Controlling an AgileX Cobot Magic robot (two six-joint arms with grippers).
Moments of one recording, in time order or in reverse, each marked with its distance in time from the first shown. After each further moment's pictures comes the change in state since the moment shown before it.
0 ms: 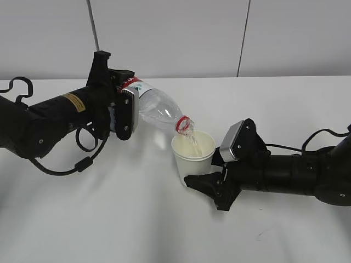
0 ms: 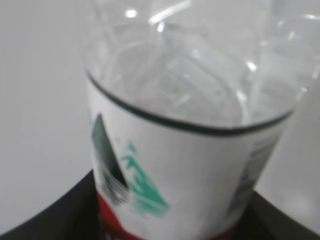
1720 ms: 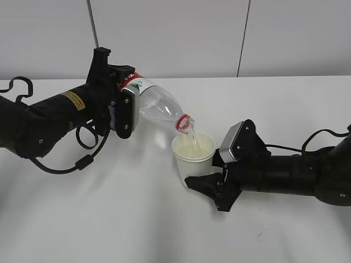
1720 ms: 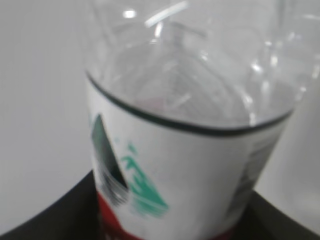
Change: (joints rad) left arm 0.000 0.000 0.000 0.003 -0.042 0.026; right arm 0.000 0.000 0.000 -0.002 0.013 0.002
